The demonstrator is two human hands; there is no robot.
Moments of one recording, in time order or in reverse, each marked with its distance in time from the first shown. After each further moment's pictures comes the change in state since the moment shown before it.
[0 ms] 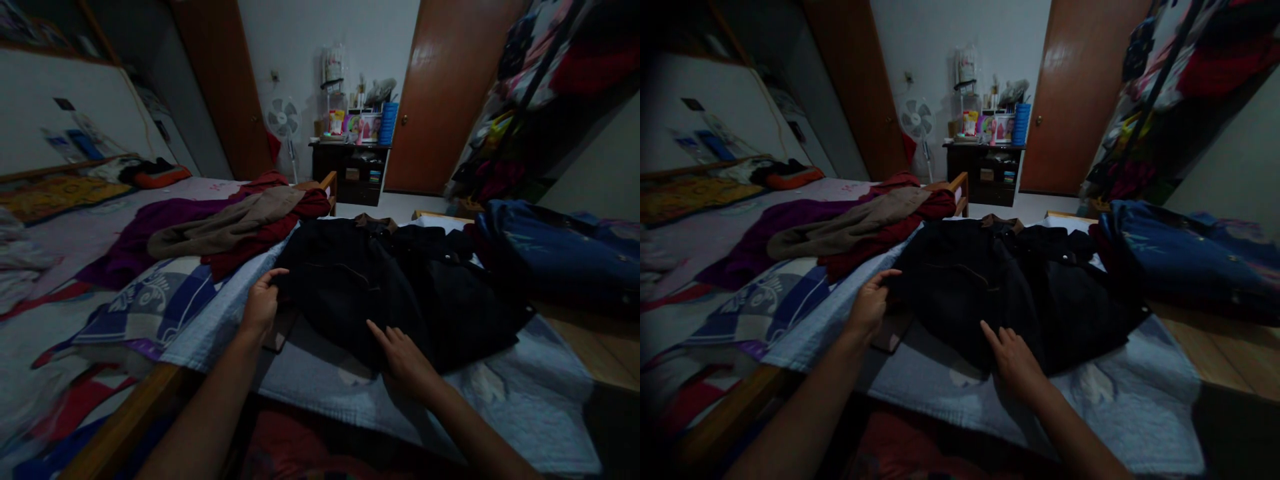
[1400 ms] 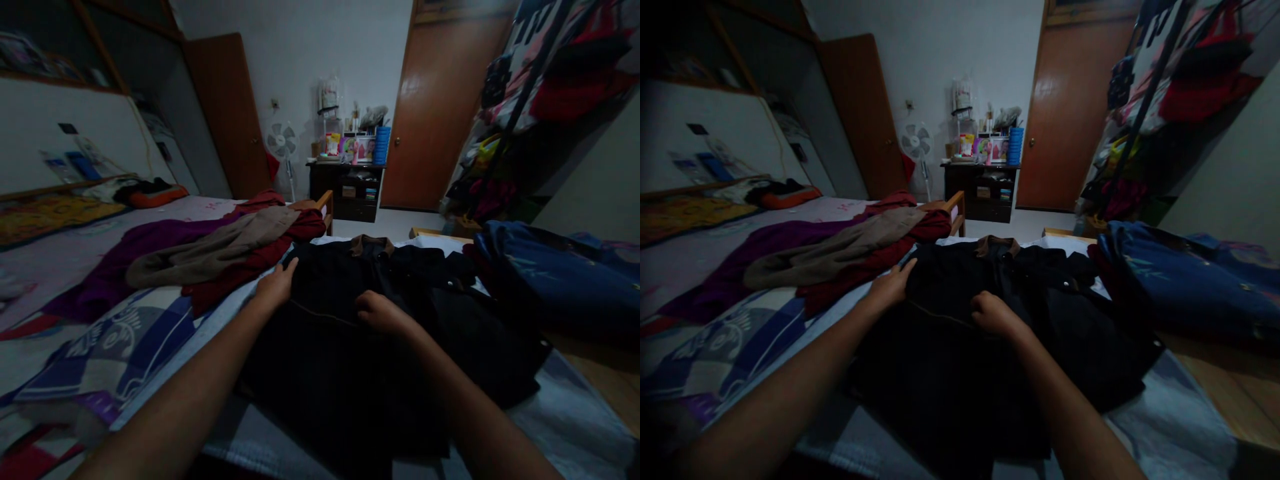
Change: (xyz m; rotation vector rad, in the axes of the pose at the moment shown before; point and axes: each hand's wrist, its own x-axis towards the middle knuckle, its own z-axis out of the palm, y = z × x) left_hand 0.109 0.022 0.040 1.550 -0.247 0.320; right_hand 0.145 0.030 -0.091 0.267 -0.003 0.009
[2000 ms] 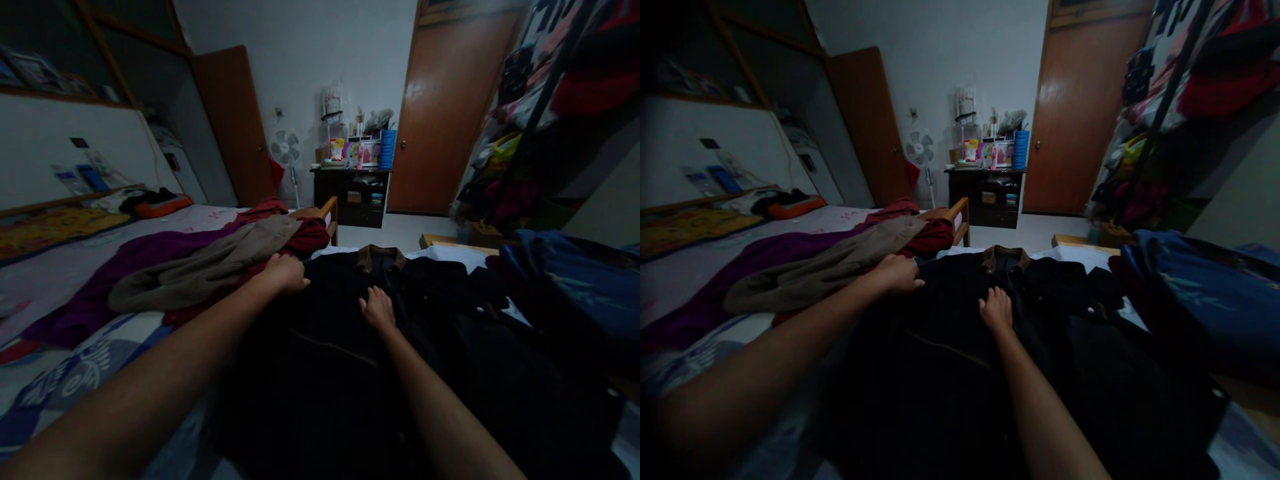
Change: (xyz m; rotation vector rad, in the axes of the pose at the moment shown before) left_hand 0.085 0.015 -0.042 0.223 -0.095 0.229; right_hand 0.124 0.079 0.071 -0.136 0.374 0.365
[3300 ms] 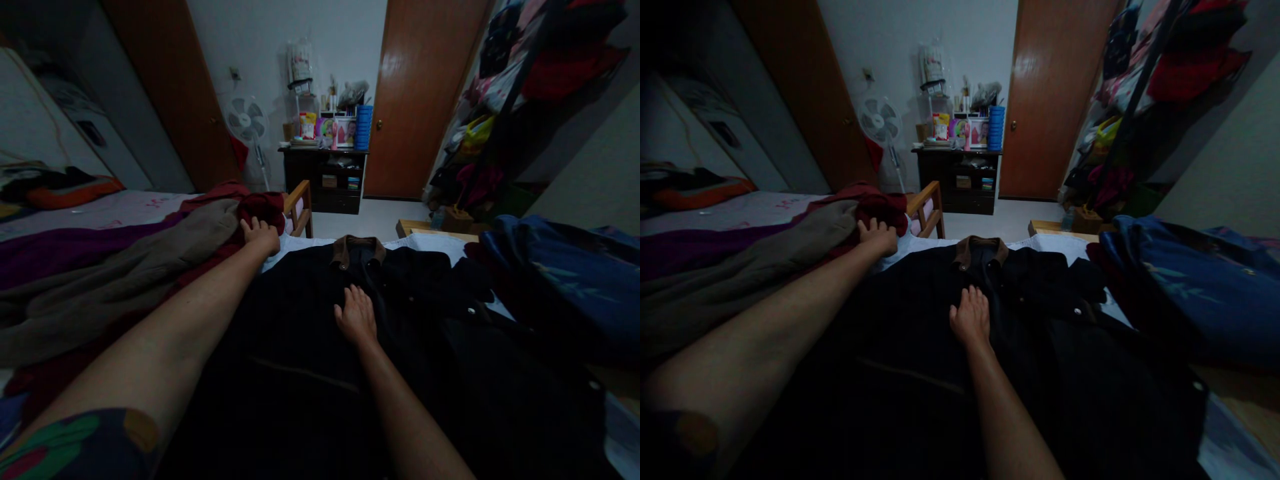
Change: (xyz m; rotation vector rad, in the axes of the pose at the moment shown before) left_hand 0.176 -0.022 0.061 0.075 0.096 -0.323; right_hand -0.008 -0.005 0.009 0.003 0.011 0.057
